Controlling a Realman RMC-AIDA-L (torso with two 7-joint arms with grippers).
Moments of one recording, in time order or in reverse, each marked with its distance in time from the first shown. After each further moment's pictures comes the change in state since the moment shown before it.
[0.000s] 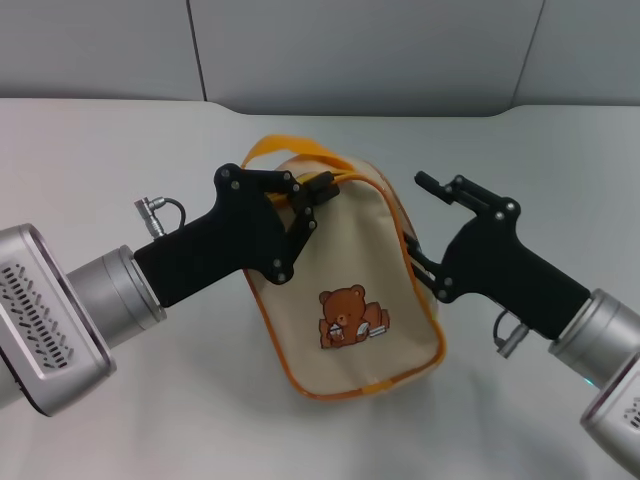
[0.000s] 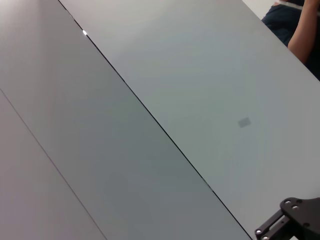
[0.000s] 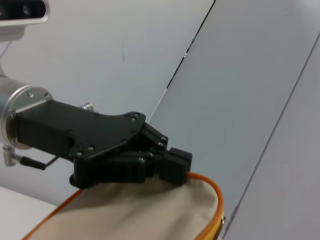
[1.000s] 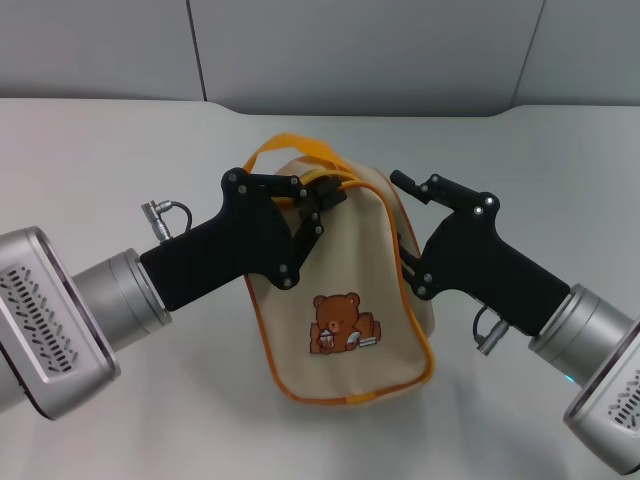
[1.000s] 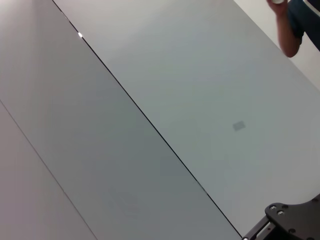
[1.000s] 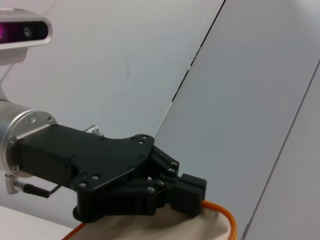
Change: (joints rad) left arm -0.003 -0.003 0.009 -0.005 0.004 0.001 0.000; right arm 0.030 0.002 0.002 0.049 0.002 0.004 -0.010
